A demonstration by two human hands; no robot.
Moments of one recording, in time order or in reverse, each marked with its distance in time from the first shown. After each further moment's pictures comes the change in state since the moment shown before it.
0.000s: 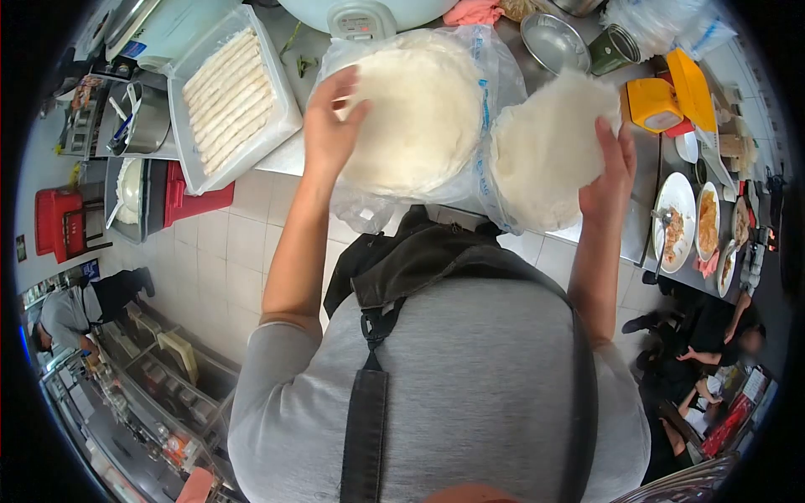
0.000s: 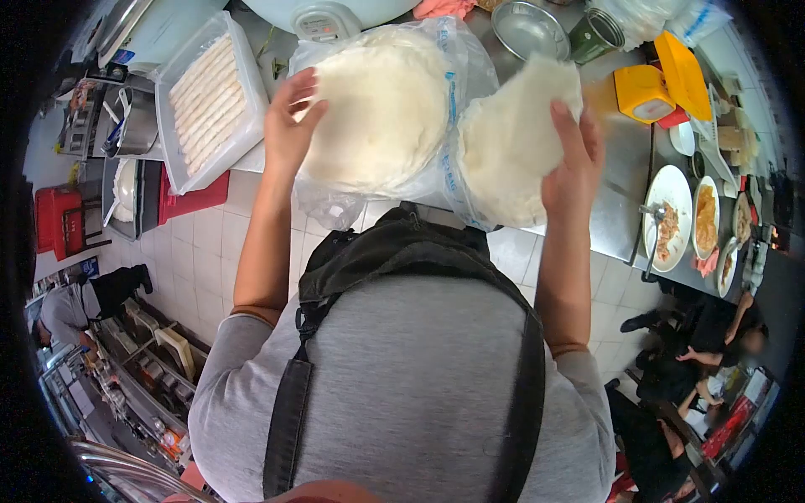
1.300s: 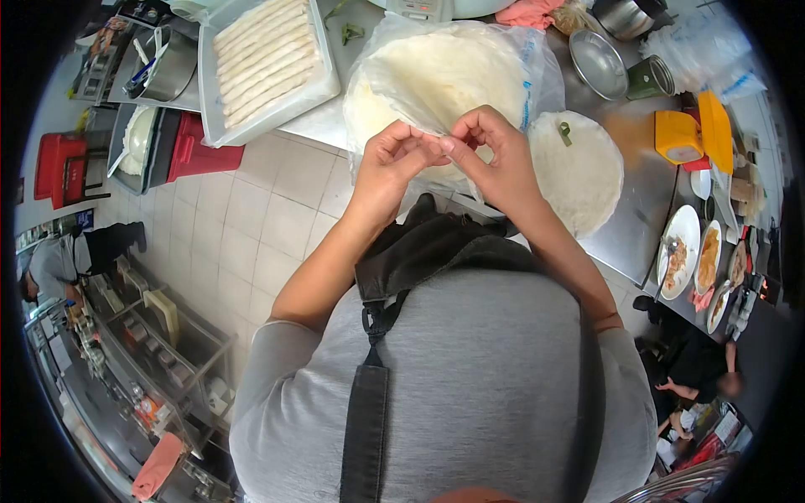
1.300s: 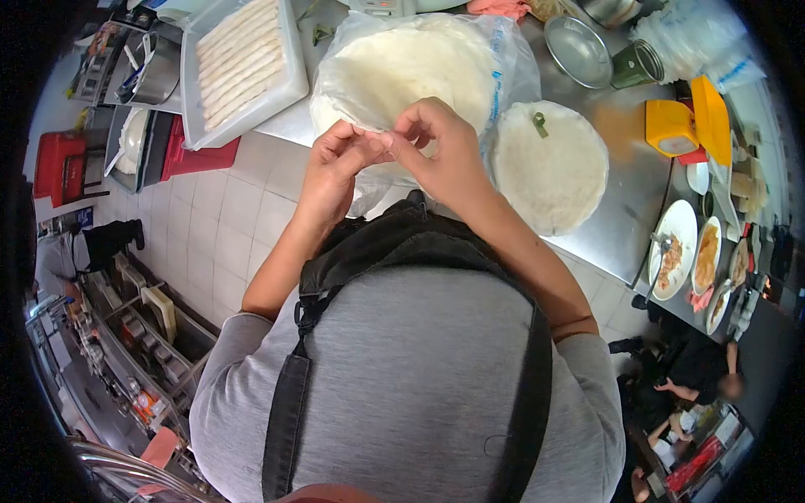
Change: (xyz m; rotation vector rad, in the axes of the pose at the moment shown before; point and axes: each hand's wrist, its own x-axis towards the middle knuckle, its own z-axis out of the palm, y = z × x) left_hand -0.080 0.064 -0.003 -0.941 -0.102 -0.480; right_hand -0.043 0.081 0.102 -0.572 -0.723 -0.026
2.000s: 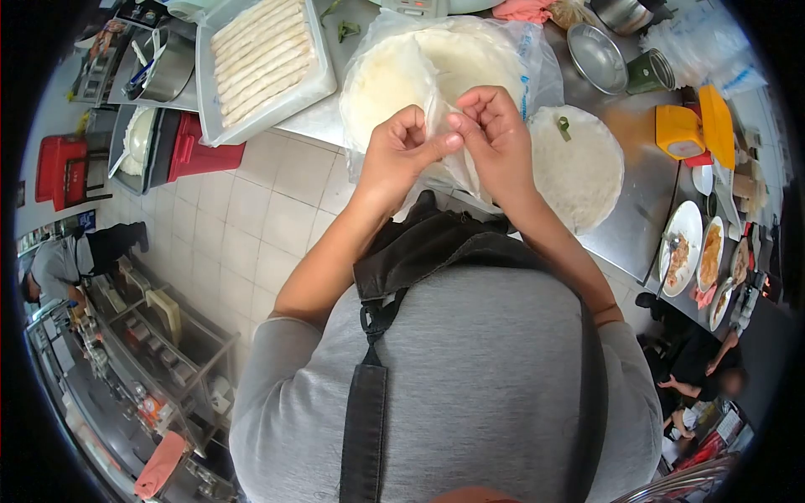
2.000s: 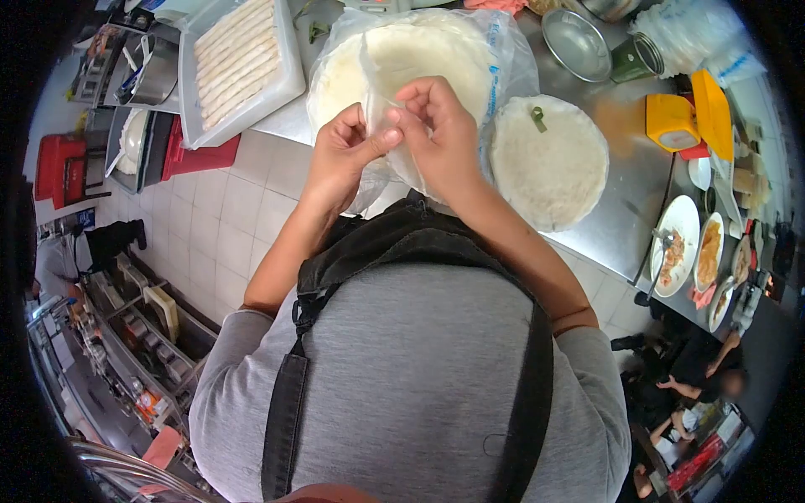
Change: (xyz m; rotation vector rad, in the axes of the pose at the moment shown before) left_hand 0.015 -0.008 0.010 0.094 0.004 -0.008; right_hand 0.008 0.015 0.012 0.249 0.191 -0.102
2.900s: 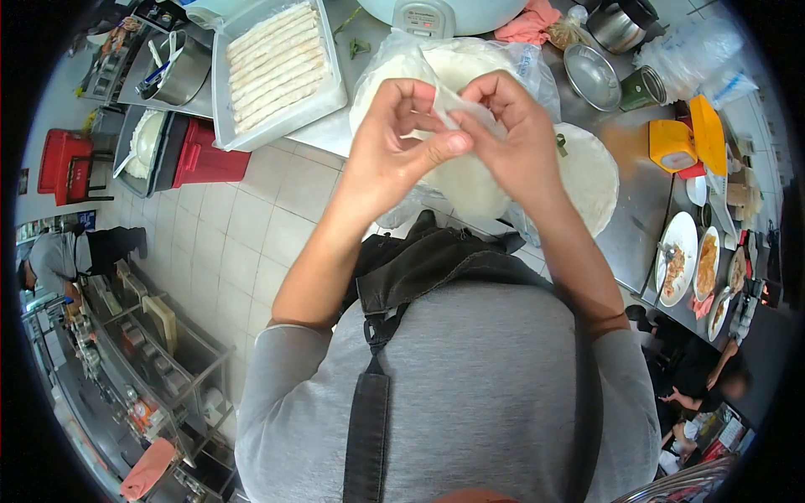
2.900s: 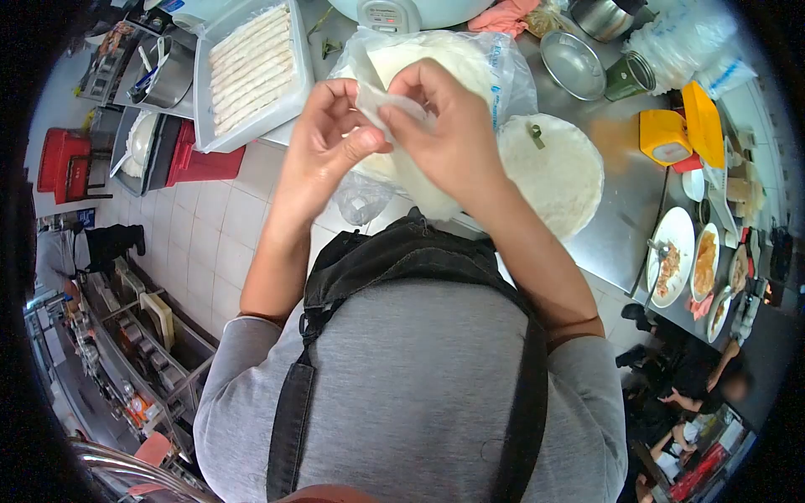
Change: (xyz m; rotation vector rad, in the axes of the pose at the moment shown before) left_hand -0.016 0.067 0.014 0.155 -0.061 0.324; right_hand 0.022 -0.063 0.001 -0.261 -0.124 -0.139
